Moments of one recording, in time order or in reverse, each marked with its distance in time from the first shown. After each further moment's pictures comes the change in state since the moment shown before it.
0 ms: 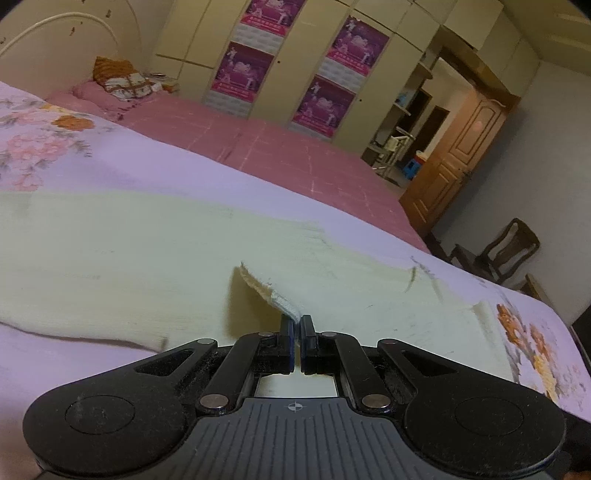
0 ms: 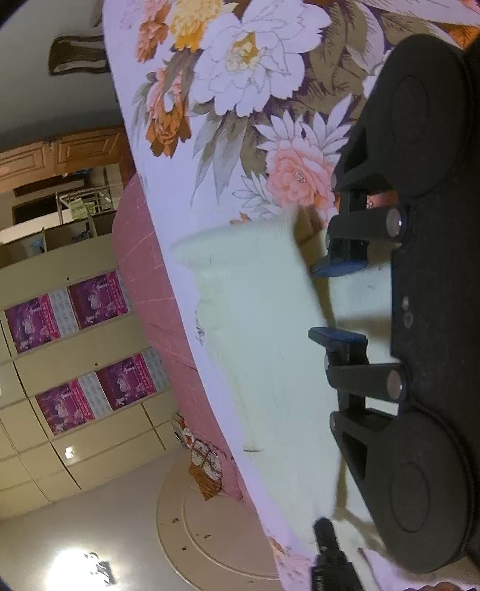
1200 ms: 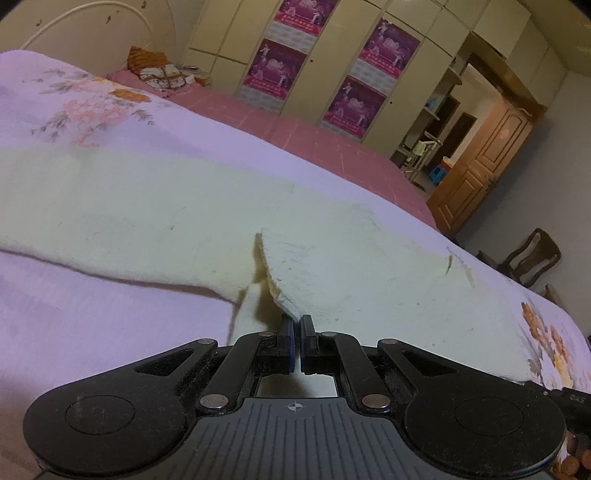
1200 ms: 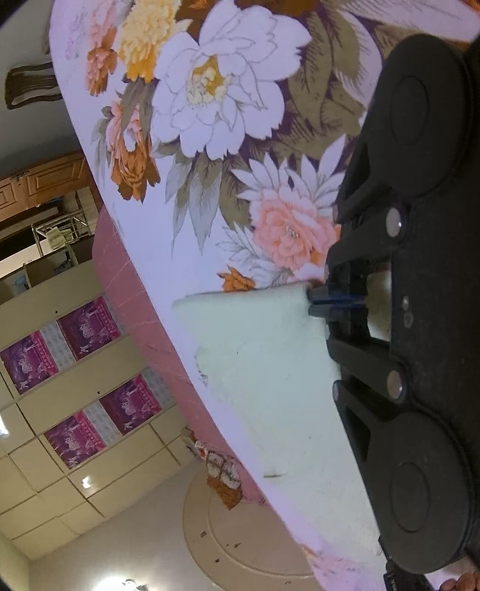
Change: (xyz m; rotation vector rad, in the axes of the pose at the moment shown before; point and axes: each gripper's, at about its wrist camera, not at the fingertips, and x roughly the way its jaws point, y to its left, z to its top) left arm -0.021 0.046 -0.030 -0.053 -0.002 0.072; right arm 0.000 -0.036 0.000 0.113 0.036 -0.002
